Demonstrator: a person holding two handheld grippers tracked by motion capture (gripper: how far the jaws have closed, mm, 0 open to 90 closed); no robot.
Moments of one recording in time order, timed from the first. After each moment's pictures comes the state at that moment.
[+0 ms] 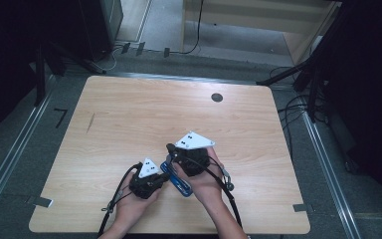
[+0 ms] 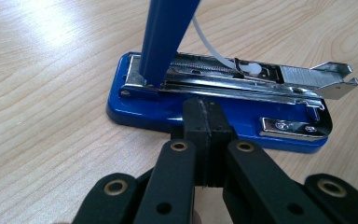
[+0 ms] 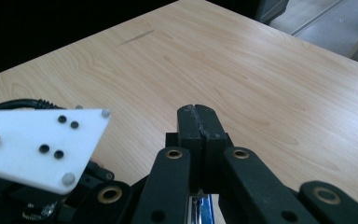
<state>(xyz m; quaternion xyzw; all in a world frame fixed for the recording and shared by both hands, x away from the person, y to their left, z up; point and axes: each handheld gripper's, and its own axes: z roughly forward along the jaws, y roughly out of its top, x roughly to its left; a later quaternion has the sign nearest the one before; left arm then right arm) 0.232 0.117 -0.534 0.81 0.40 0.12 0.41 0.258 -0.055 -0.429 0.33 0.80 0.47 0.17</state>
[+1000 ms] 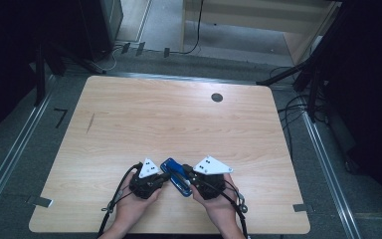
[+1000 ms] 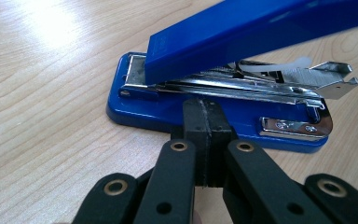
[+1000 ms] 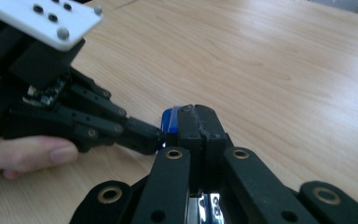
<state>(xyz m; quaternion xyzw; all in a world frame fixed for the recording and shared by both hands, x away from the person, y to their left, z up) 0.231 0.117 -0.534 0.81 0.40 0.12 0.41 0.218 -0.098 -0.472 0.36 0.79 0.46 0.16</state>
